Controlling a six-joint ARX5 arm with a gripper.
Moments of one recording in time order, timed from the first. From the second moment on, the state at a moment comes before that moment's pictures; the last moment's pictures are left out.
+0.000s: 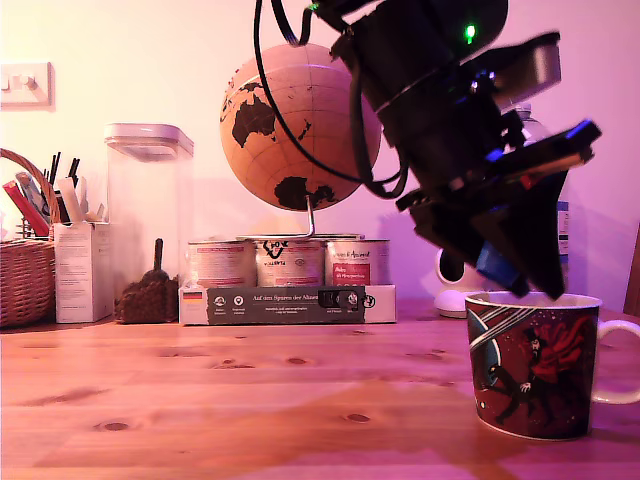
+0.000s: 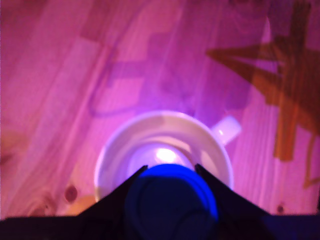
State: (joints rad) arm -1.00 2.04 1.61 -0.58 0.20 0.18
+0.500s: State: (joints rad) arm -1.01 2.04 1.61 -0.55 0.20 0.18
